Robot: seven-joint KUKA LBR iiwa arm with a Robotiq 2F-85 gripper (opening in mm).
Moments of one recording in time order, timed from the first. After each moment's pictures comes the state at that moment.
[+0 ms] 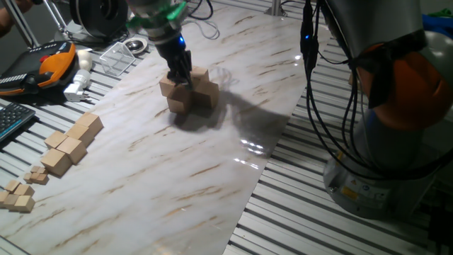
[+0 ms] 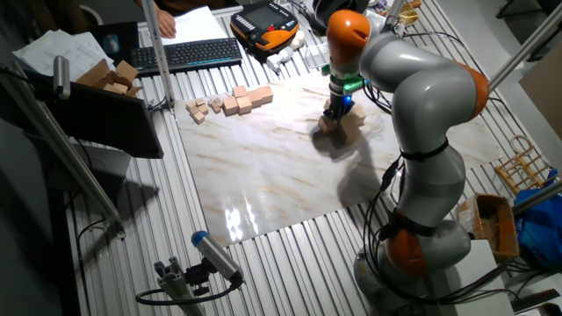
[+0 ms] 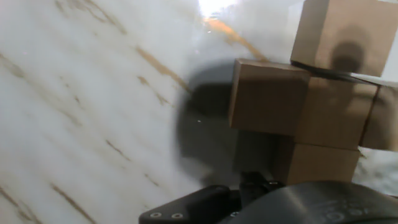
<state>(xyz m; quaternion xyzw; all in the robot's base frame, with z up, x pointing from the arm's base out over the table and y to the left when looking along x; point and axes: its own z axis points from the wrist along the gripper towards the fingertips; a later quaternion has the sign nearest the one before) 0.532 -0.012 0.144 0.10 -0.99 0.00 0.13</state>
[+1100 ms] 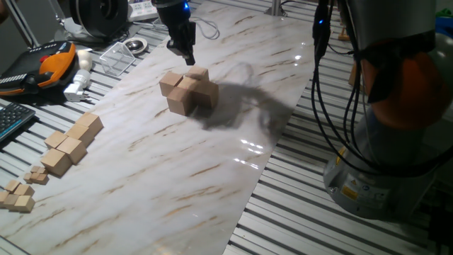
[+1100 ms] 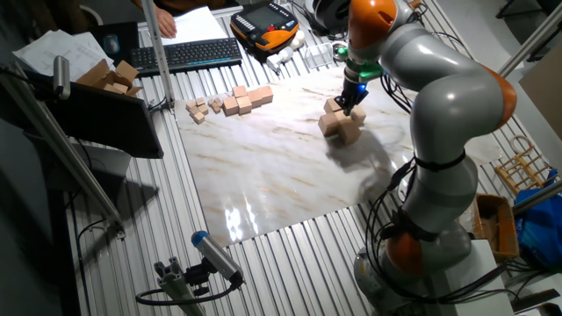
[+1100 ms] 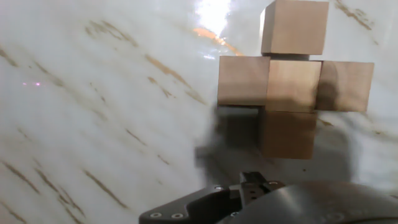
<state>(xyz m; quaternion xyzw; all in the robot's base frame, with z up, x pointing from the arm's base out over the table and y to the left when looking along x) 0.519 -0.034 0.215 0.06 -0.99 -0.02 0.09</state>
